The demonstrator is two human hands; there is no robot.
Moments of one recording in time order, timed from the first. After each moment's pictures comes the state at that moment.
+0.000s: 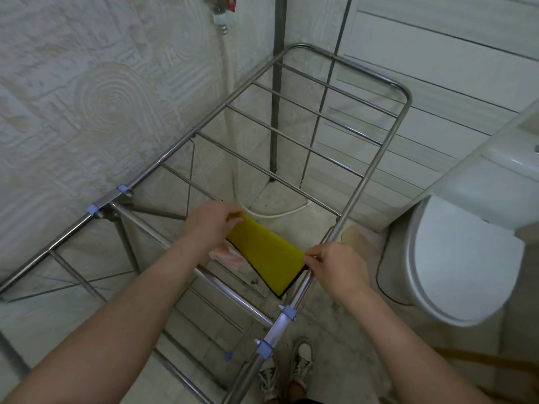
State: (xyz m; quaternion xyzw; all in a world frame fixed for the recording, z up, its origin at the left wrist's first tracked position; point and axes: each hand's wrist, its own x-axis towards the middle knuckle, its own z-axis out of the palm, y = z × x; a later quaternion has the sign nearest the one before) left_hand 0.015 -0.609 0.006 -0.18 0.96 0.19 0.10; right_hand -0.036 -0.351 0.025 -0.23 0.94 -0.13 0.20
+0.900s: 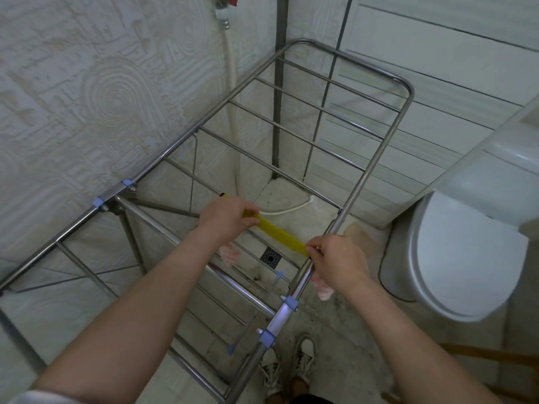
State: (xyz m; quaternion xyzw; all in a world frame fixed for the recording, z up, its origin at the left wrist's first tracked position) left_hand 0.009 -0.585 0.016 -0.18 0.96 0.20 0.11; right_hand -0.032 -0.350 0.022 -0.26 0.94 -0.13 0.17
